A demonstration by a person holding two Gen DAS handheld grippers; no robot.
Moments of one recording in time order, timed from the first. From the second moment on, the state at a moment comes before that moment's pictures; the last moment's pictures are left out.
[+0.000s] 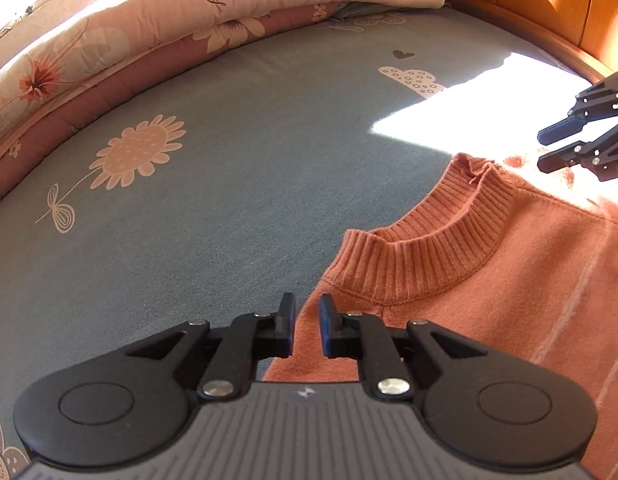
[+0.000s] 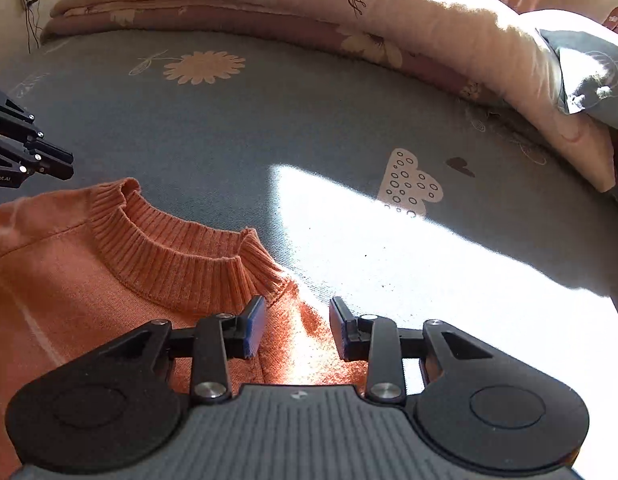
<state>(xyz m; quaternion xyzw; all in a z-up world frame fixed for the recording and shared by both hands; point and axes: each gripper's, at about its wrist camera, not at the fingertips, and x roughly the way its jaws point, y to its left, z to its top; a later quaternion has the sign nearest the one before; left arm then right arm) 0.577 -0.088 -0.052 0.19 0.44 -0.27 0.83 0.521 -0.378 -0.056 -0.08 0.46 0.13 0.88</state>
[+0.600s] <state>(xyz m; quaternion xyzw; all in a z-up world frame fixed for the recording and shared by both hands) 0.504 -0.108 -0.098 0.10 0.53 -0.34 0.77 0.595 -0.273 -0.063 -0.14 0.40 0.28 0.86</state>
